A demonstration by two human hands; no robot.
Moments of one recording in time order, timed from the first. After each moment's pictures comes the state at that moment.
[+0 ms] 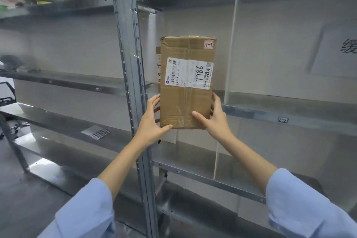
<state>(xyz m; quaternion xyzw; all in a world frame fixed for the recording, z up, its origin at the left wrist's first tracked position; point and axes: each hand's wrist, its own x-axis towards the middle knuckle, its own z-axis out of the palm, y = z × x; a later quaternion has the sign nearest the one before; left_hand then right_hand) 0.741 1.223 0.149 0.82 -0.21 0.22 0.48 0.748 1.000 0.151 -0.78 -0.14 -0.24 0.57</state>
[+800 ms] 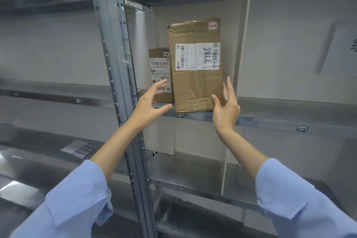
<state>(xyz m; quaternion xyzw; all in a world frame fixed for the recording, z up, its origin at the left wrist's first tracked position) 0.867 1.247 0.203 0.82 -0.30 0.21 0.44 0.850 1.015 0.169 -0.71 0.03 -0.51 0.49</state>
